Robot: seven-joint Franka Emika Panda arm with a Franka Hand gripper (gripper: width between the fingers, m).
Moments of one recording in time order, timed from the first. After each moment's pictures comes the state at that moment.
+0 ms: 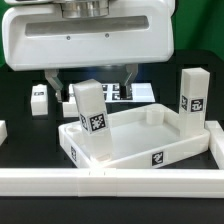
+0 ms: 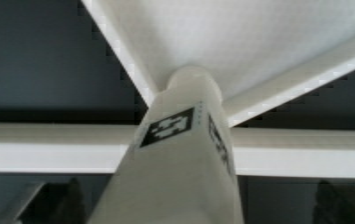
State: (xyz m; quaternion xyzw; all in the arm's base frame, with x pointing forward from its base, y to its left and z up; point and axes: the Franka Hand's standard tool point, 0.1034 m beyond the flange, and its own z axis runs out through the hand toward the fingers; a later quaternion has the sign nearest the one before) arm 0.643 -0.055 0.117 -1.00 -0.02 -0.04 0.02
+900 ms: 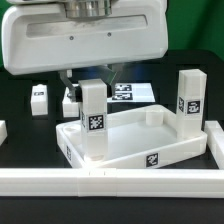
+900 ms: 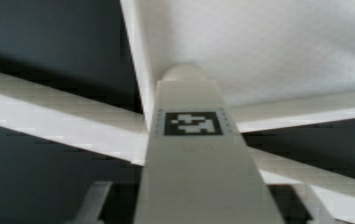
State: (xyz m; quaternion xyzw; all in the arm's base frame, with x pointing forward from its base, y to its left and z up) arm 0.643 -0.058 0.117 -0.99 -0.14 -0.04 0.01
